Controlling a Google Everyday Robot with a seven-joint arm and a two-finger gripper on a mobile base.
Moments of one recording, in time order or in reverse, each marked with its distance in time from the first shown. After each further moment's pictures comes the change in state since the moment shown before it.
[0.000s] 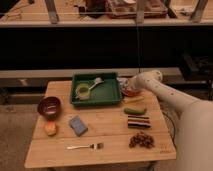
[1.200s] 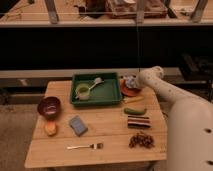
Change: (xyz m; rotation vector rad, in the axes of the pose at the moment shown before) arm 0.042 -0.038 0.017 0.032 0.142 0.045
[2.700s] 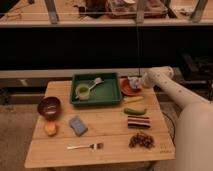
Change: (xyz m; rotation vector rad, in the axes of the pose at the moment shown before) arm 0.036 0.004 -0.023 -0.053 -0.037 0.080
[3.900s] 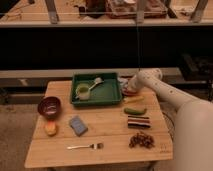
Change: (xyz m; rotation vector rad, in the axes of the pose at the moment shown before) arm -0.052 0.038 0.007 -0.047 -0.073 -0.072
